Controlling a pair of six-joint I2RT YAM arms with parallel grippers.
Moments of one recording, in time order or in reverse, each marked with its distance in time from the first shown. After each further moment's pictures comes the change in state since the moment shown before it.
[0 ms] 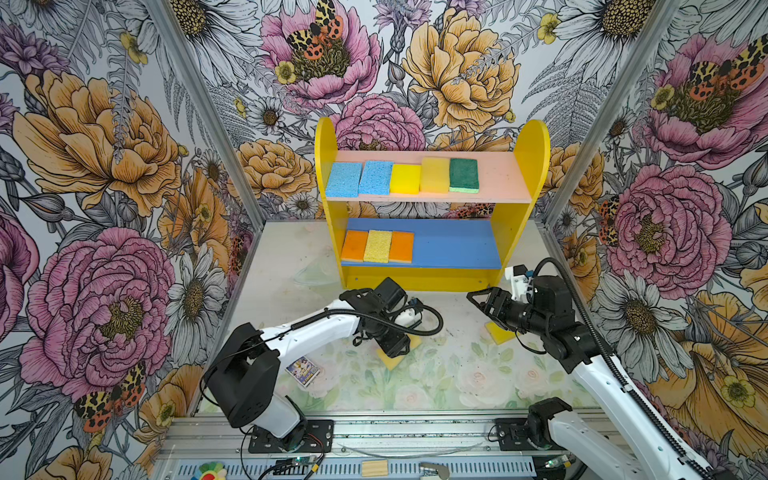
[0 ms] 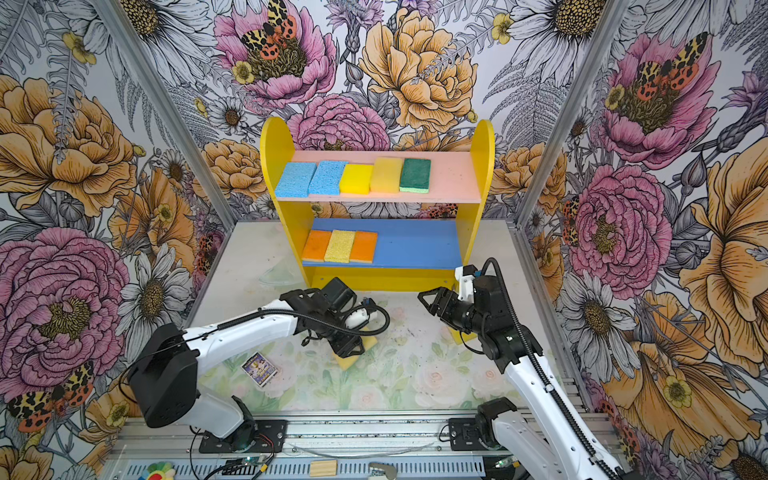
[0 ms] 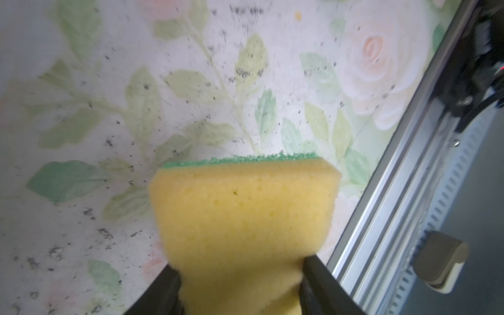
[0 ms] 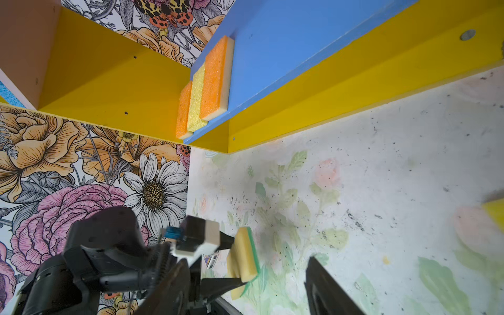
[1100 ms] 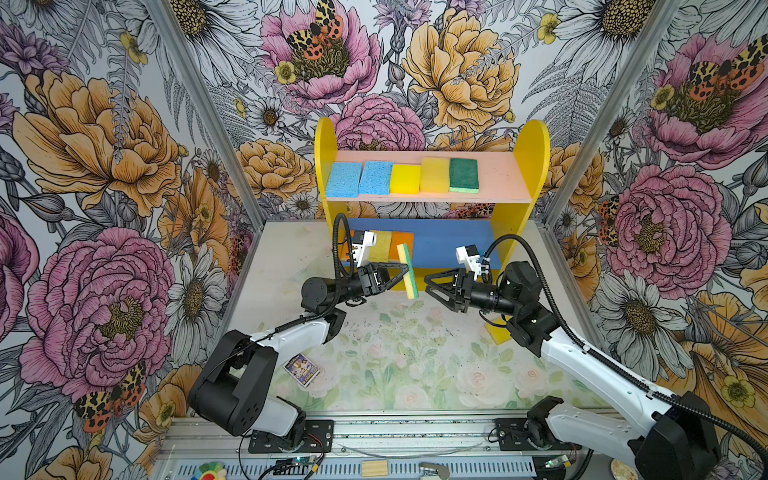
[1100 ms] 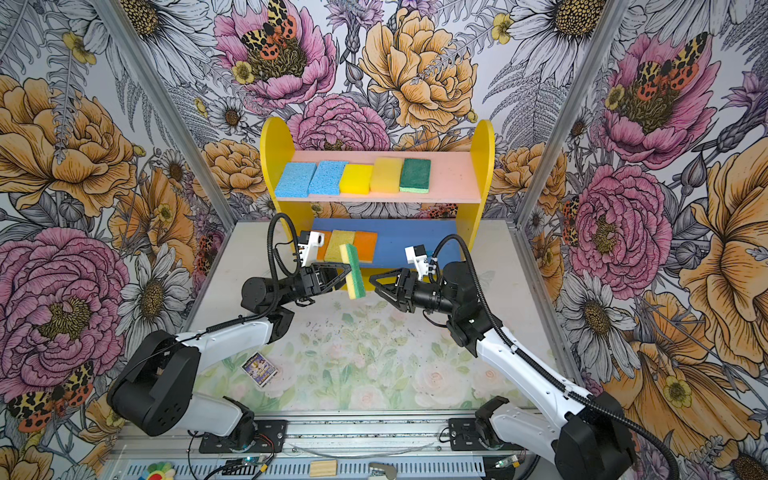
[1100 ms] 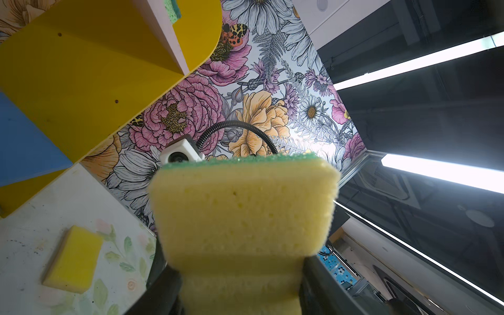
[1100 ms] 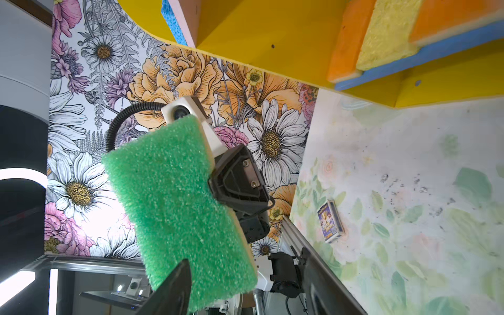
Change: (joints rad) left arm 0.256 -0.021 -0.341 2.075 0.528 -1.548; right arm 0.278 0.280 0.024 0.770 -0.269 0.476
